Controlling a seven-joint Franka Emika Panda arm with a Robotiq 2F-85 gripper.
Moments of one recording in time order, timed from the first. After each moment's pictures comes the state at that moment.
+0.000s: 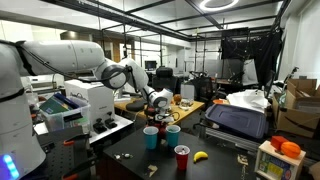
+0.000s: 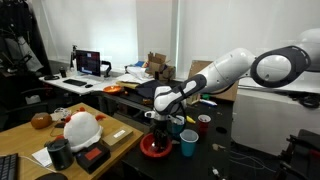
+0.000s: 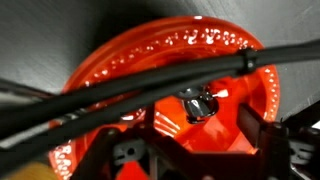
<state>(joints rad) 0.11 1.46 0.23 -0.90 0.07 2.21 -1.15</state>
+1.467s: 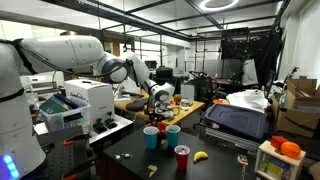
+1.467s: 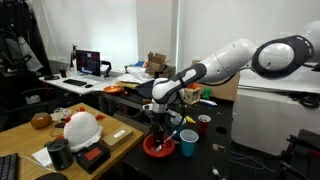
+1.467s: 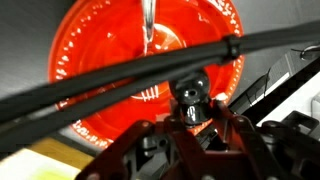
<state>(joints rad) 0.08 1.38 0.27 -0.92 0.09 2.12 -1.09</state>
